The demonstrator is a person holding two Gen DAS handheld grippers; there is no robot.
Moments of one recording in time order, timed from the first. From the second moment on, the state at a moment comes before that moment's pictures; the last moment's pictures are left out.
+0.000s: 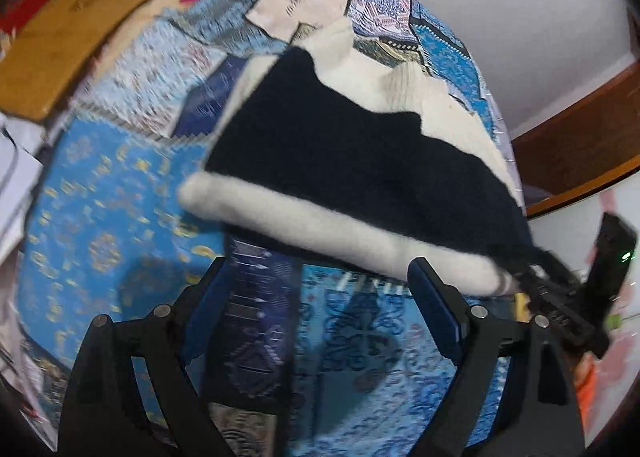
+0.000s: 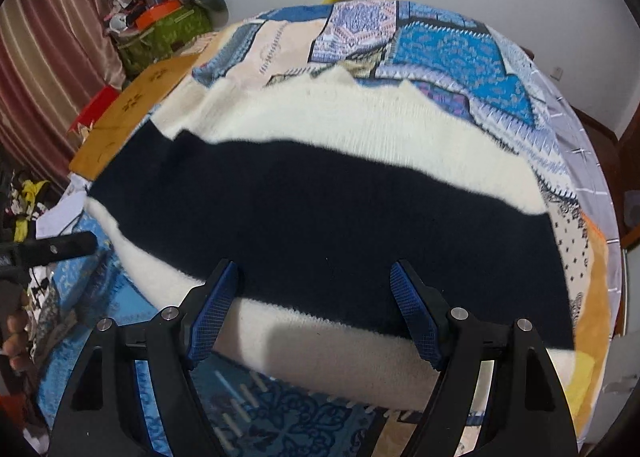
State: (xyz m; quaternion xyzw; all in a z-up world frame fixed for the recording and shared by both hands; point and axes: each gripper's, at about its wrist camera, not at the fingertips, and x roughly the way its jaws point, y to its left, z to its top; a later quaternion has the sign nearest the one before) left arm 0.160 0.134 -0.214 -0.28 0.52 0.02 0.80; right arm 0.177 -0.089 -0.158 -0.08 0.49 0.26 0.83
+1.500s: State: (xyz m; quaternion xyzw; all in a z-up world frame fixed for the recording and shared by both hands) left arm 0.231 0.178 -0.232 -0.29 0.44 0.12 0.84; right arm 0.173 -0.105 -0.148 -0.07 0.48 0.26 0.83
